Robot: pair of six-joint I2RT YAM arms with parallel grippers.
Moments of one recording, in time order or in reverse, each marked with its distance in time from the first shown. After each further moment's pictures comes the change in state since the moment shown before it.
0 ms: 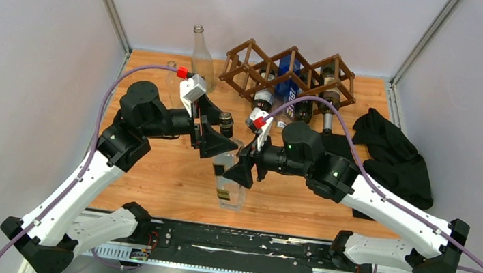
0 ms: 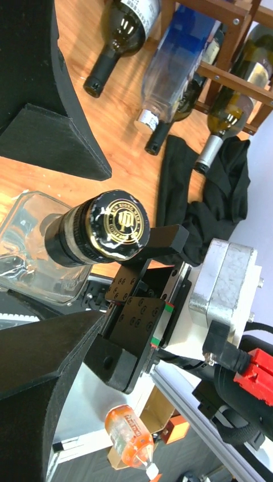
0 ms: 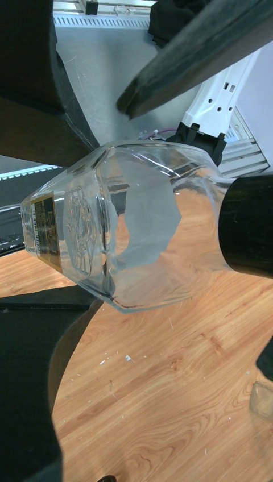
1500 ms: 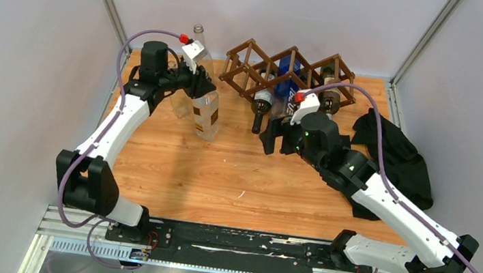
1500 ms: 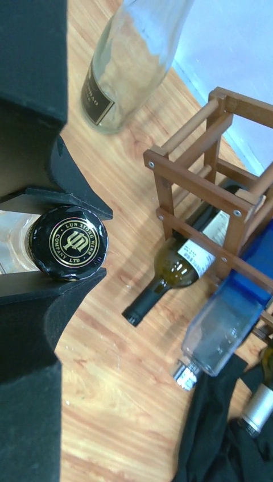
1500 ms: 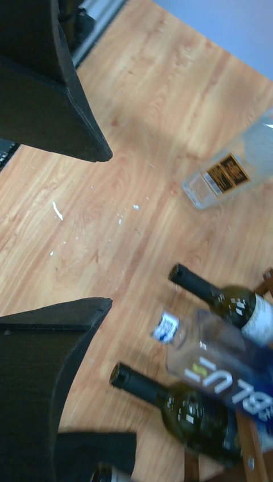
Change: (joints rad) left arm 0.401 0.483 0.162 0.002 -0.045 0.448; right arm -0.153 -0.042 -0.009 -0.120 0.519 0.125
